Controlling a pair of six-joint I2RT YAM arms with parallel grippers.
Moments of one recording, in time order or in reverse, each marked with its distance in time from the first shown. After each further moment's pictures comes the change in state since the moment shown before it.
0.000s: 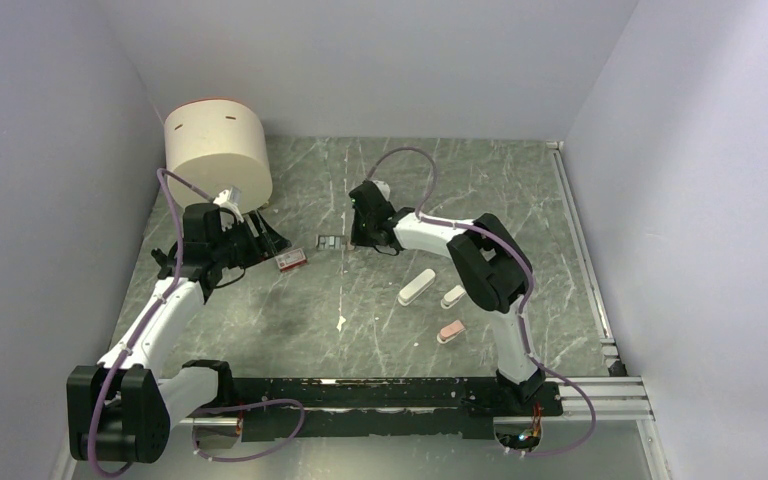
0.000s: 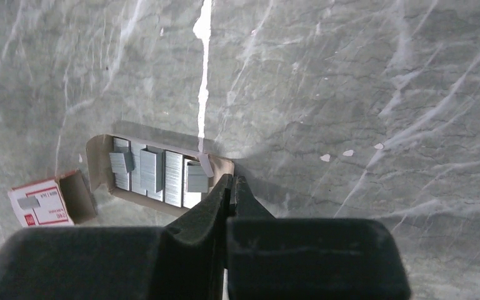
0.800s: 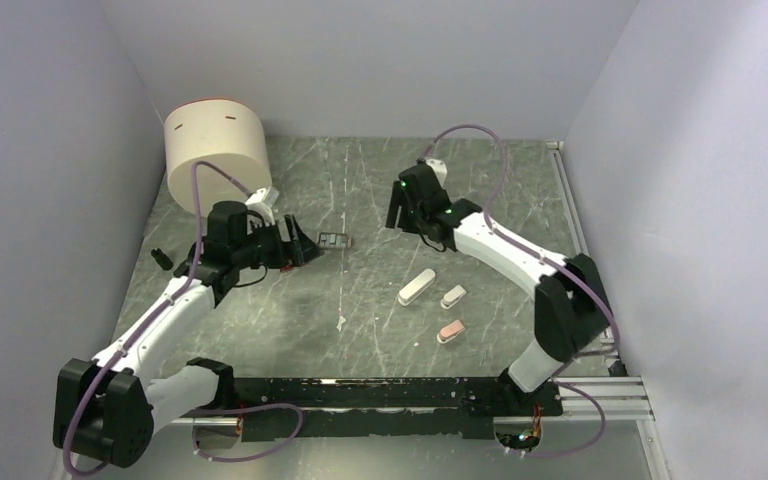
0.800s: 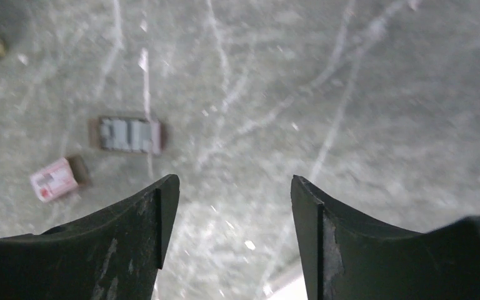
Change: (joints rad) left arm -0.183 -0.001 0.018 0.040 0.068 0.032; right arm -0.100 -0.454 -0.179 -0.188 0.159 -0.047
